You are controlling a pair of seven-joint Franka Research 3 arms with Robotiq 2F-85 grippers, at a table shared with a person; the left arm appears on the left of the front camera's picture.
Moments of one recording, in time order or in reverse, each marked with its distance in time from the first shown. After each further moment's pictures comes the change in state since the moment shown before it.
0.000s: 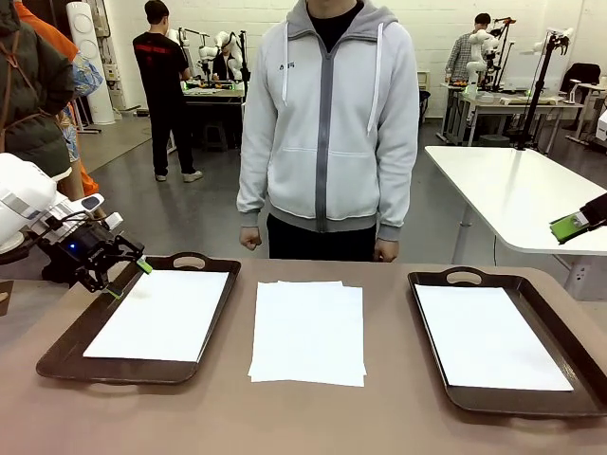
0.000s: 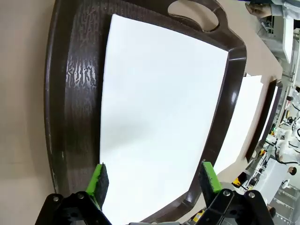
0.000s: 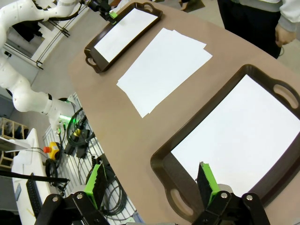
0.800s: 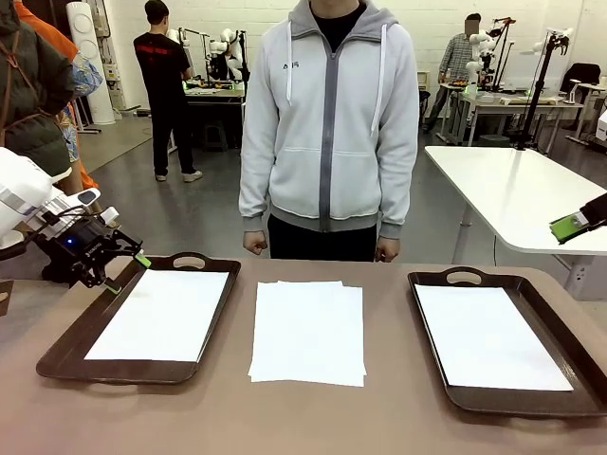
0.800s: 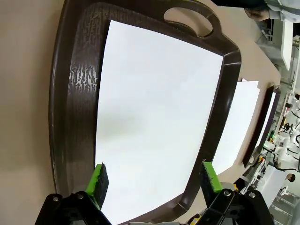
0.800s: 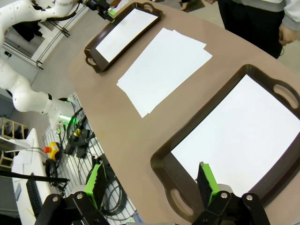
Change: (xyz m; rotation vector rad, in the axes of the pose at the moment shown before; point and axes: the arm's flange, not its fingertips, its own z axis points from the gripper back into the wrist) left arm -0.005 -0.006 0.010 0.006 -0.036 0.022; right arm 0.000 0.000 0.000 0.000 0.000 0.000
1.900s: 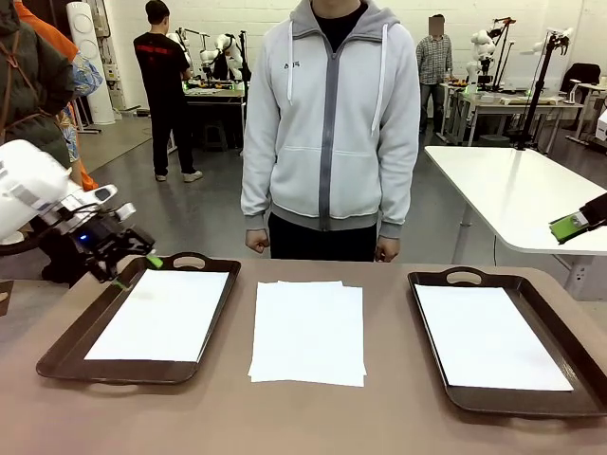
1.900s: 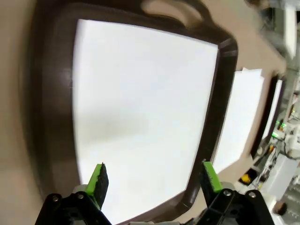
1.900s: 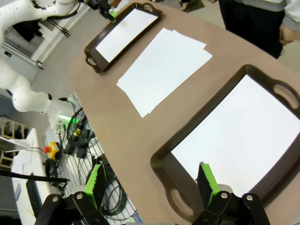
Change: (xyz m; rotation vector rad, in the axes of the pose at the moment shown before) left arm 0.000 -0.042 -0.013 0.046 0.042 -0.112; right arm 0.000 0.000 0.000 0.000 0.001 0.001
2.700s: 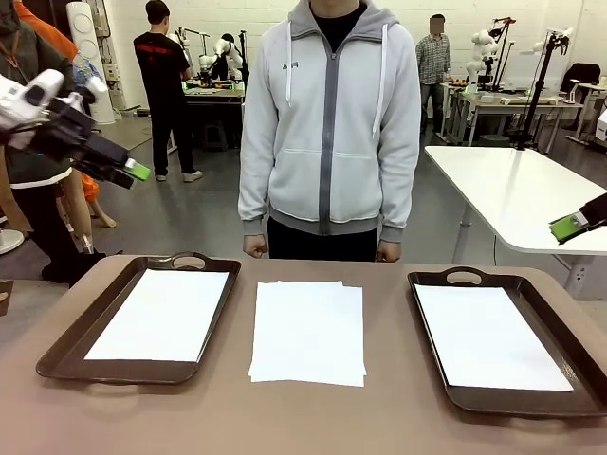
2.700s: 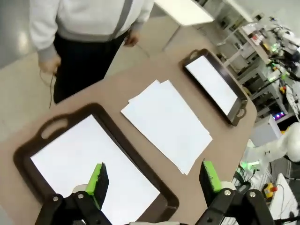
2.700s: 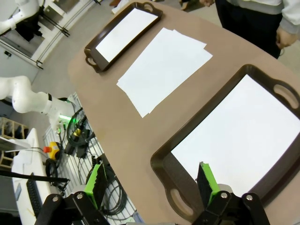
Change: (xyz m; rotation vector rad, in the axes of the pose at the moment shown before) left arm -0.102 -0.119 0.164 -0.146 -0.408 -0.795; right arm 0.000 0.000 0.000 0.000 0.000 0.000
